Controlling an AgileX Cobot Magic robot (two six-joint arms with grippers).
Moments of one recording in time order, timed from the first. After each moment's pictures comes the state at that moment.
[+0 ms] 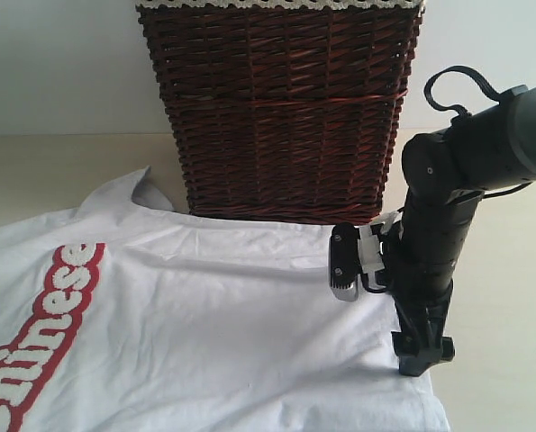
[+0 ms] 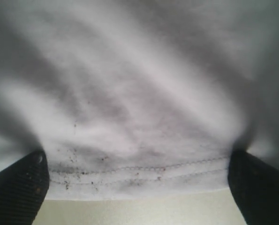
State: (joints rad) left arm 0.14 1.89 -0.92 0.35 0.48 1.17; right arm 0.28 1.98 -1.05 -0.01 0.79 -0.98
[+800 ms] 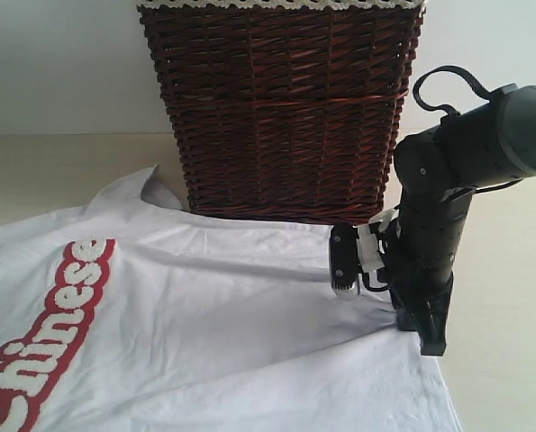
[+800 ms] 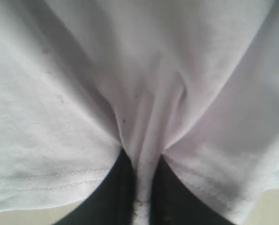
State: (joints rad) left arm 0.14 1.88 -0.87 0.21 0.49 1.25; right arm 0.28 2.01 -1.08 -0.10 0.82 -0.95
